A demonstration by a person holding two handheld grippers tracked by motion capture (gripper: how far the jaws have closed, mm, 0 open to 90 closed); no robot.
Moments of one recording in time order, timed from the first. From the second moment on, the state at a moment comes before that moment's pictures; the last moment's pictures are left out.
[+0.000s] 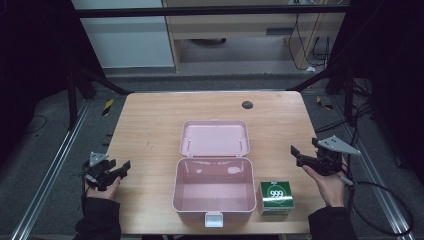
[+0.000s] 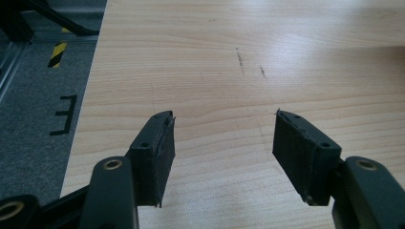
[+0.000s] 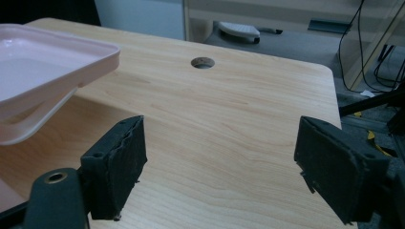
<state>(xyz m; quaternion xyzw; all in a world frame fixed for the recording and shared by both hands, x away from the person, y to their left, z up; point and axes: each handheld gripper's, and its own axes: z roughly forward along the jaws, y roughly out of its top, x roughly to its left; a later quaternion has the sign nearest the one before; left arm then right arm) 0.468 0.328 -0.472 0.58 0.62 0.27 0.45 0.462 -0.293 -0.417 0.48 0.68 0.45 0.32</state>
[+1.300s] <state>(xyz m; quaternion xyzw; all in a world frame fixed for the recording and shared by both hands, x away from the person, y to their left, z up) 0.468 0.316 -0.480 0.64 0.59 0.25 0.43 0.456 -0.264 -0.382 0.32 0.84 0.37 0.24</state>
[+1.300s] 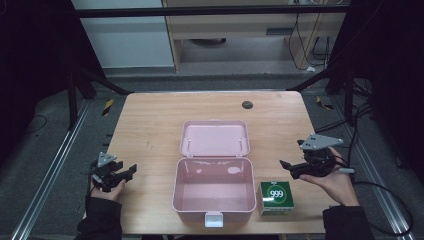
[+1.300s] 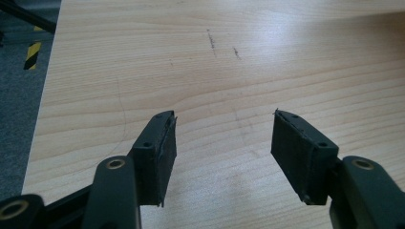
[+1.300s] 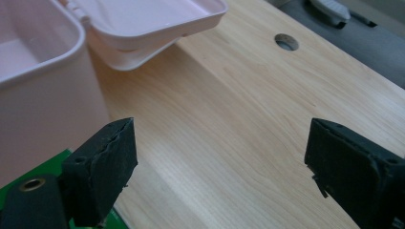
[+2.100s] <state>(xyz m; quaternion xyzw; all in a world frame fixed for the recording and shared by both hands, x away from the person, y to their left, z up) 0.468 0.312 -0.483 0.65 0.58 0.25 0.42 0.448 -0.233 -0.350 0.19 0.92 0.29 0.19</state>
